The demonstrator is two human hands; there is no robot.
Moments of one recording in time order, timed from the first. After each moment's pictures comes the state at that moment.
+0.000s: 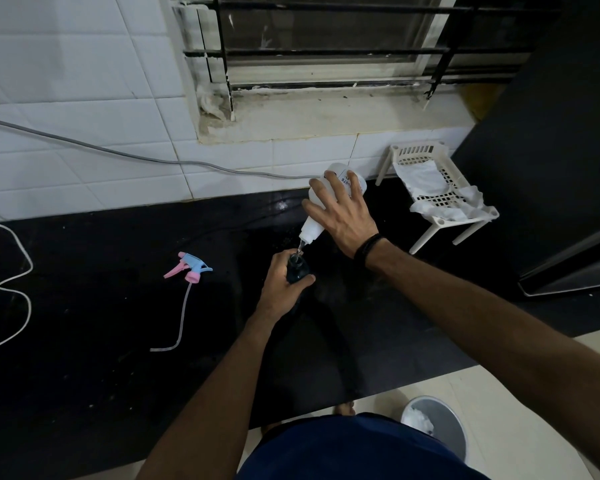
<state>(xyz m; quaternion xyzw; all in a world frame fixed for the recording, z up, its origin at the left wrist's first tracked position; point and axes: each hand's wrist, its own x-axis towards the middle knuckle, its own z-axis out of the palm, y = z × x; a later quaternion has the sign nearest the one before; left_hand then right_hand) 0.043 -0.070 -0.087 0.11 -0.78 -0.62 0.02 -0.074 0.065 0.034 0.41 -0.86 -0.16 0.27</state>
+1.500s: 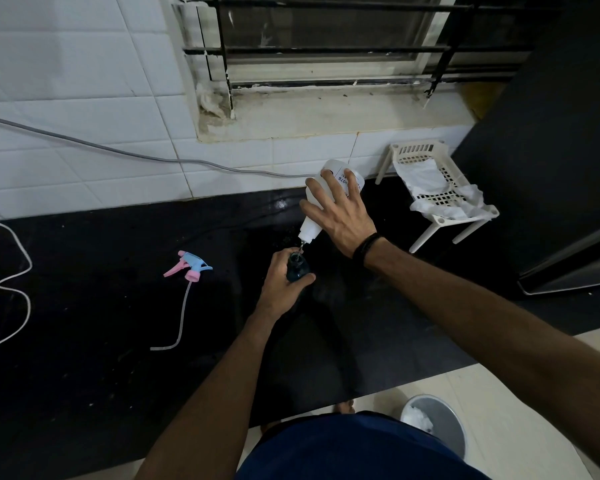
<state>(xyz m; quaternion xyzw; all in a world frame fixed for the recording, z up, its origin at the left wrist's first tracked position) 0.044 -0.070 -0.088 0.11 -0.78 -0.62 0.03 -0.068 0.062 0.038 0.42 -0.84 -0.17 0.29</state>
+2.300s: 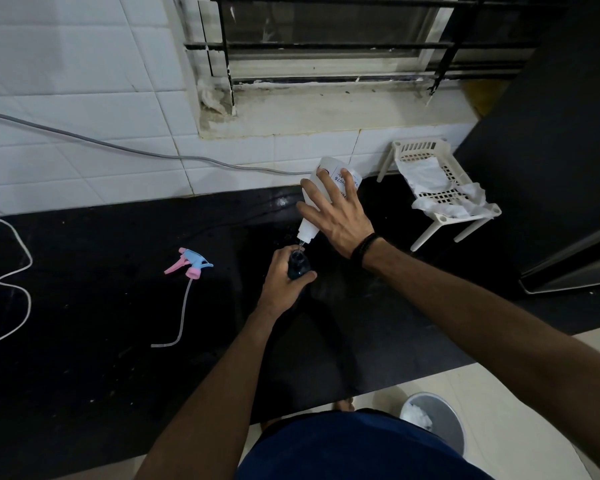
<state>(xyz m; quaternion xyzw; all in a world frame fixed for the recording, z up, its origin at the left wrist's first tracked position) 0.044 -0.070 -0.086 0.11 -0.78 -0.61 0.02 -0.065 0.056 0.034 0.44 -0.82 -0.16 0.32</state>
